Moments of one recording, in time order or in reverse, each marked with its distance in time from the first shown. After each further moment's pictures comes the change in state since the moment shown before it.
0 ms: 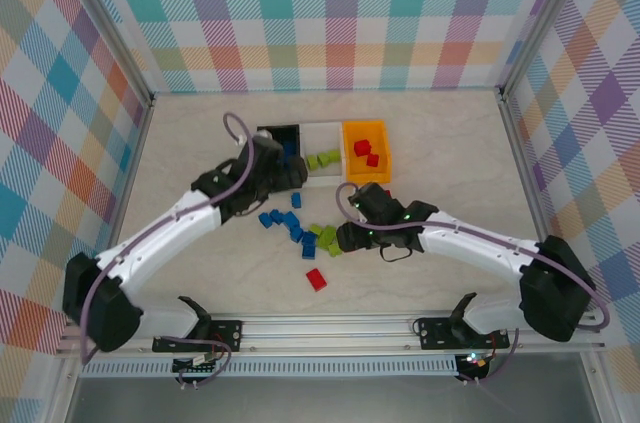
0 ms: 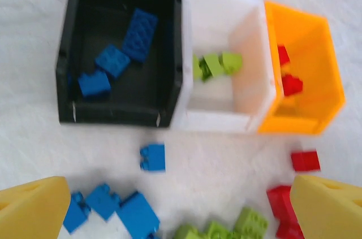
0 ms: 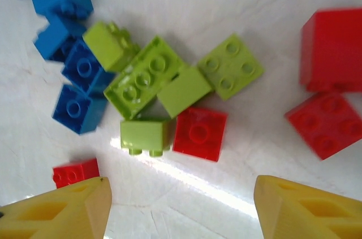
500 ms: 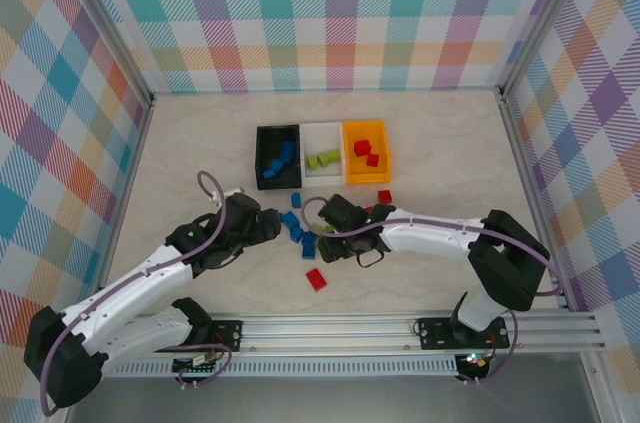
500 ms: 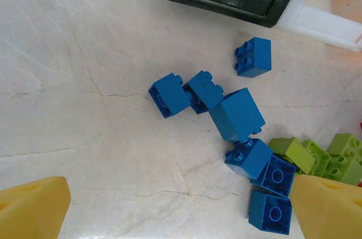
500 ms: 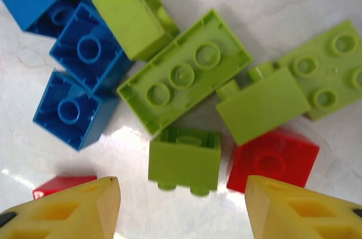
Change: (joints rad) left arm -0.034 -0.348 -0.392 -0.096 -0.045 -0.124; right arm 0.115 0.251 0.111 0.036 0.072 0.007
